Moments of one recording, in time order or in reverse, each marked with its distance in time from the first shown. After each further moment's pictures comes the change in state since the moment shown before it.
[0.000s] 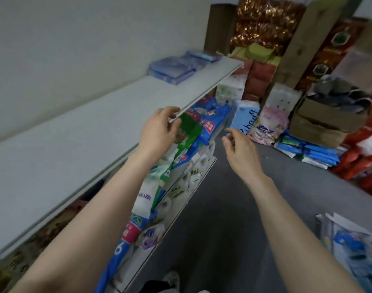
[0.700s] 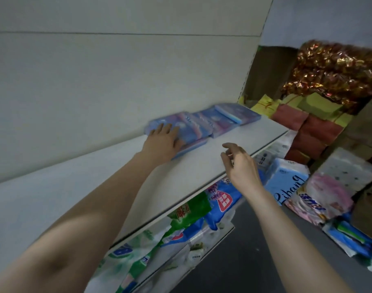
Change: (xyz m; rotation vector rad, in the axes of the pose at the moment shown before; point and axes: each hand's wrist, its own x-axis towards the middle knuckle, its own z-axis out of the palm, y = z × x) left_hand 0.329 -0.105 0.124 0.524 -0.092 -0.132; right_hand 0.391 0.100 0.095 0.077 -0.117 -0.310
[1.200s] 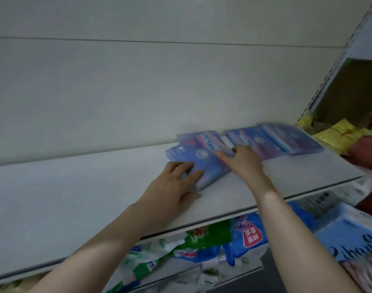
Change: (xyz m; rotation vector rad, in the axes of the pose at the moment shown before) left_hand -0.088 0.029 -0.004 0.179 -0.049 -0.037; right_hand 0.125 -0.020 0.058 -0.045 -0.366 0.009
